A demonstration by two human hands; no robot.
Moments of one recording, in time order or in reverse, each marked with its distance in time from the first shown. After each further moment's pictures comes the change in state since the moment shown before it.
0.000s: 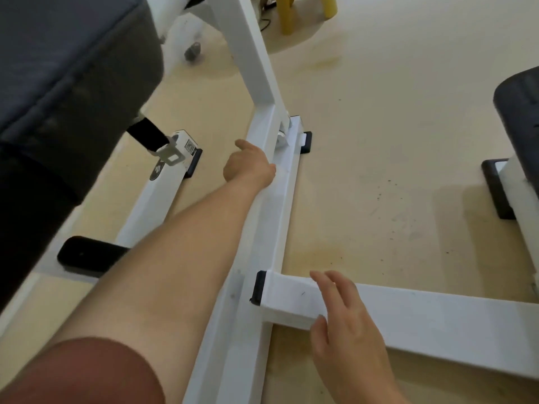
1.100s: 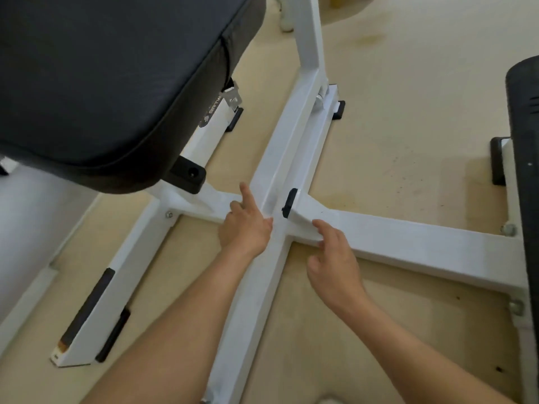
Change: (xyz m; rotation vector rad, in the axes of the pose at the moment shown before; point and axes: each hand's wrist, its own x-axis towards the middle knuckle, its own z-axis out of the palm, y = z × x) left_hand -0.249 -0.134 0.026 0.005 -0.065 -0.057; right_hand -0.056 -0.017 0.015 0.187 -0.026 -0.020
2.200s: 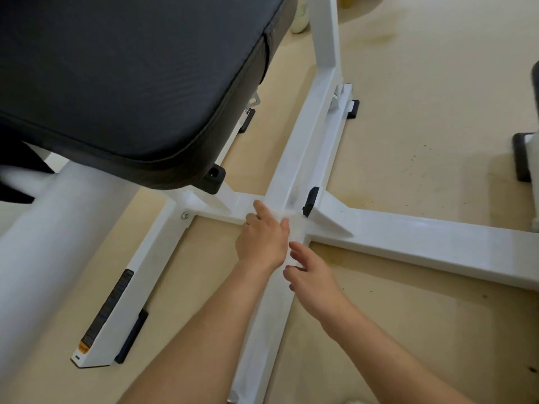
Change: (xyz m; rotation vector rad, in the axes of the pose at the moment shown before) left_hand -0.019 -0.020 0.008 0.011 0.050 0.030; right_hand -0.028 -0.052 0.043 0.491 -0.298 0.307
